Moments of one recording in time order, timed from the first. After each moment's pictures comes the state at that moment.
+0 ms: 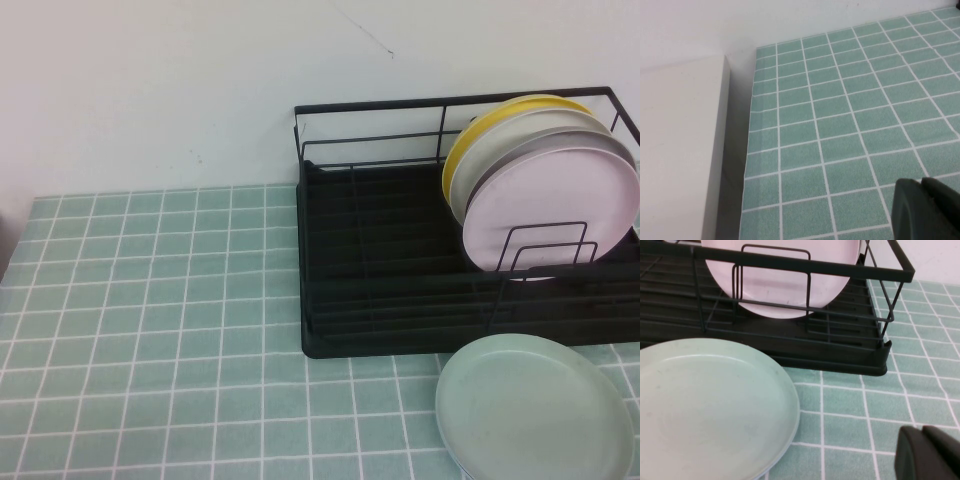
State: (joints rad) right arm 0.01 -0.01 0.02 0.09 0.41 -0.21; left arm -0.03 -0.01 0.02 0.13 0.38 -0.04
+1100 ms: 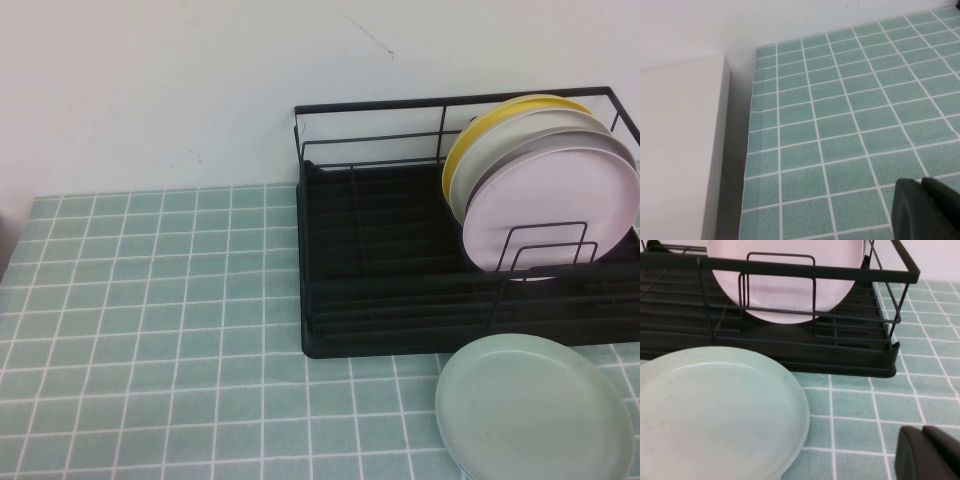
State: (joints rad) right arm 0.01 -0.01 0.02 0.14 0.41 -0.21; left arm -0.03 -0.01 0.02 0.13 0.38 -0.04
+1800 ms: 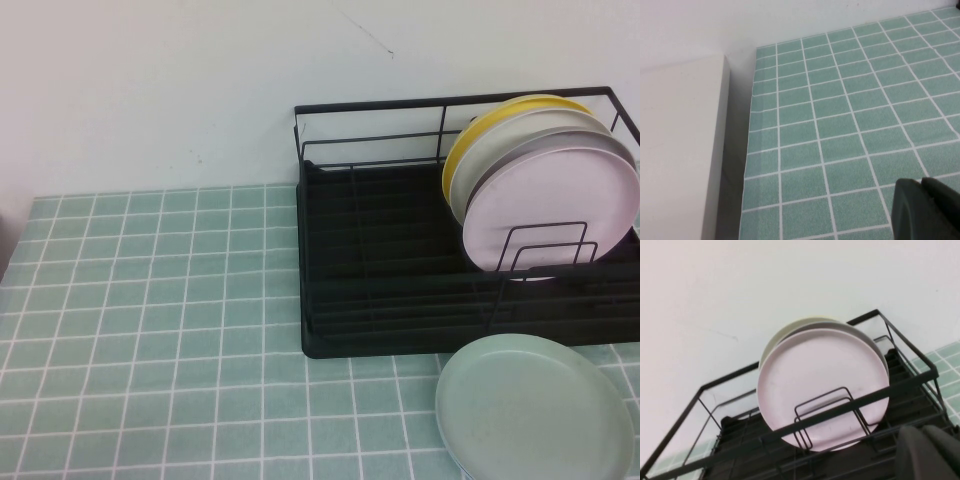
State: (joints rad) right arm 0.01 -0.01 0.03 0.64 0.11 -0.20; left arm -0.03 -0.01 0.02 0.13 0.38 -0.04
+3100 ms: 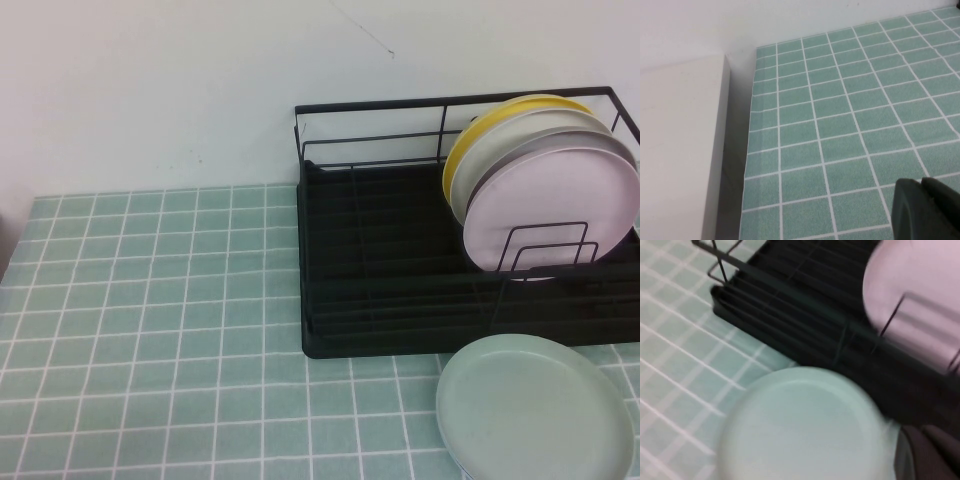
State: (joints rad) right arm 0.01 0.93 -0.74 0.60 0.77 -0.87; left arm -0.03 -0.01 0.02 0.13 0.38 -0.04
